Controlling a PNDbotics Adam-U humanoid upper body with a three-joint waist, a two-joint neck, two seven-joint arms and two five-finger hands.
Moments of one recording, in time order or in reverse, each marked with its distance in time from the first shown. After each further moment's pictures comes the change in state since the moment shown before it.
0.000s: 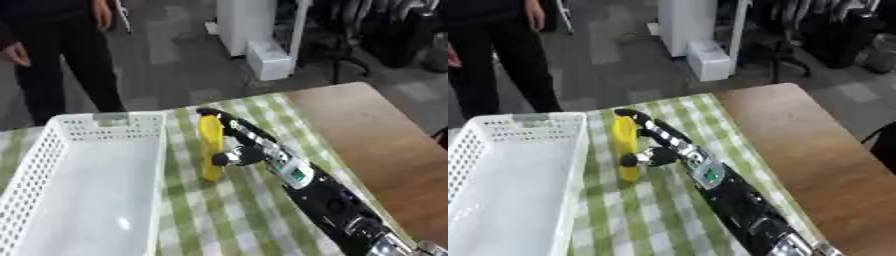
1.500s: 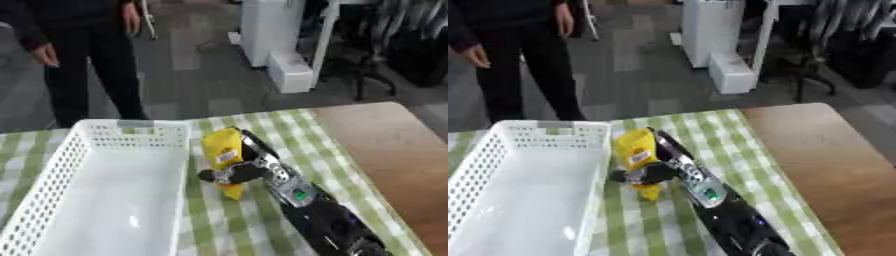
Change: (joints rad) left arm -0.081 -0.021 -0.016 0.000 0.021 0.000 -0.027; right arm -0.035 -0.005 -0.009 -0.055 -0.263 0.055 -0.006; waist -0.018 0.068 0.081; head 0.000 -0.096
